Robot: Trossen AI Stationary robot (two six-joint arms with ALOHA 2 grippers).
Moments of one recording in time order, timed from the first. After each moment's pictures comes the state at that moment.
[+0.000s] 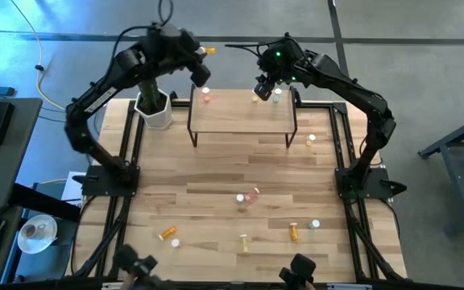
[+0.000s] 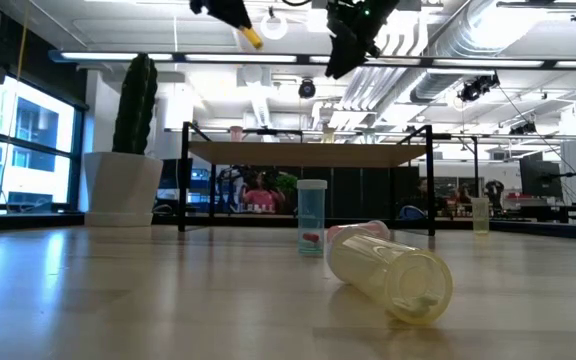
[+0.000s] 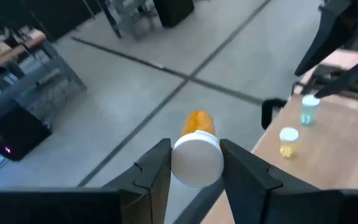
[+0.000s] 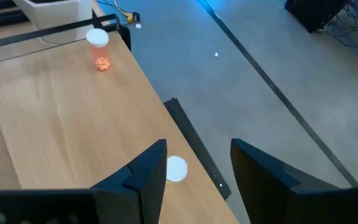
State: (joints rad) left arm 0.72 1.59 1.97 -0.84 -0.27 0.22; right arm -0.59 1.74 1.95 -0.92 0.12 -0.18
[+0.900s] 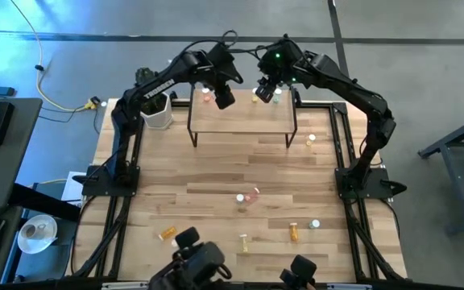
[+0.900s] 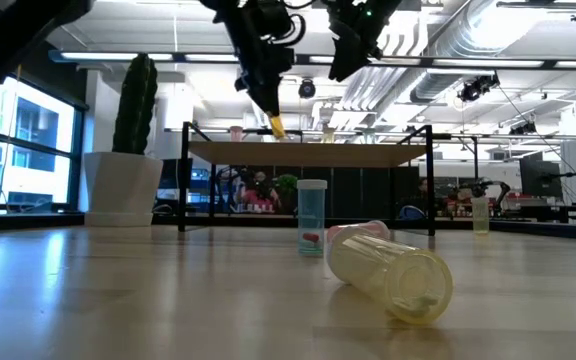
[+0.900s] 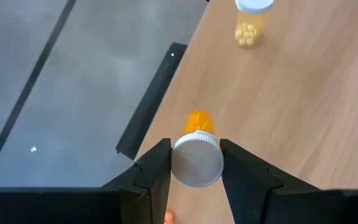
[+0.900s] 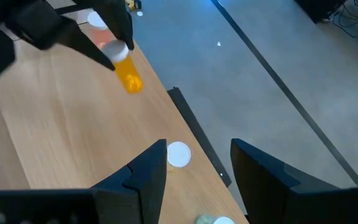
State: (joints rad) left arm 0.71 2.05 2.19 -1.17 -0.11 0.24; right arm -0.59 1.74 1.95 -0.96 0.13 -0.18
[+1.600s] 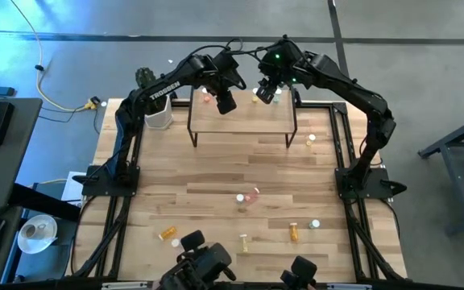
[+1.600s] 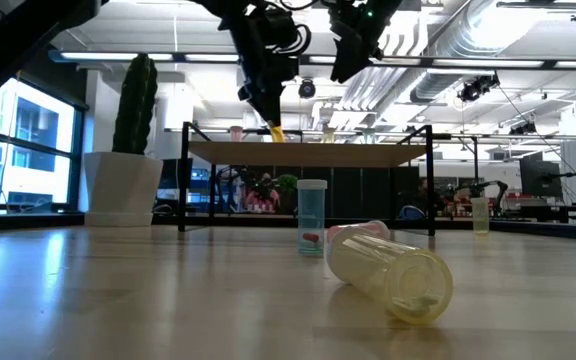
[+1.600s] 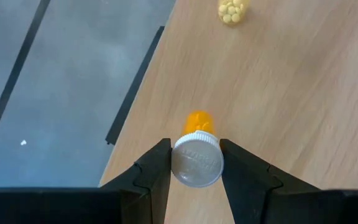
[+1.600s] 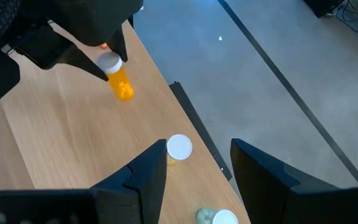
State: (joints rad) left arm 0.69 2.09 2.19 -1.19 -0.09 0.24; right arm -0.59 1.74 1.95 -0.99 0.13 -0.18
